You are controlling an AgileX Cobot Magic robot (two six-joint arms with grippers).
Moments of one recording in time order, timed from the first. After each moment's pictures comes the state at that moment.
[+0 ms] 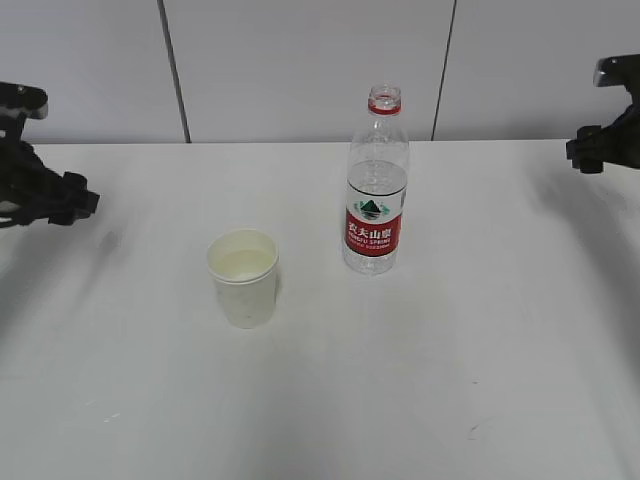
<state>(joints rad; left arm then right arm) -0.04 1.82 -1.06 0.21 0.15 -0.08 -0.17 2.06 -1.43 -0.30 0.23 0.10</state>
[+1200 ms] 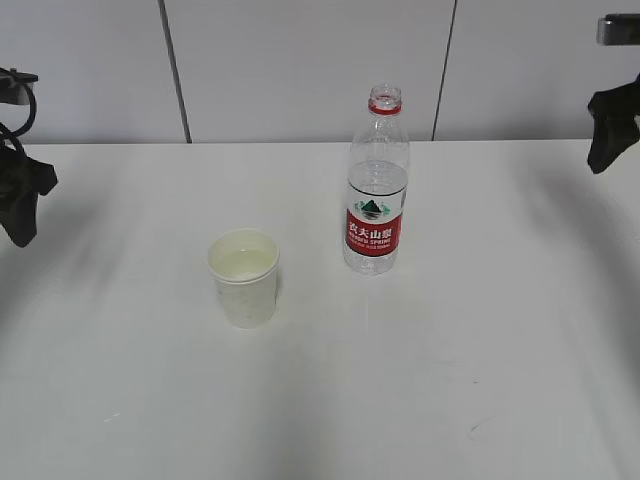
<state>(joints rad) -0.07 1.82 -1.46 0.14 1.21 -0.04 -0.14 1.97 -1.77 0.03 1.22 -0.21</state>
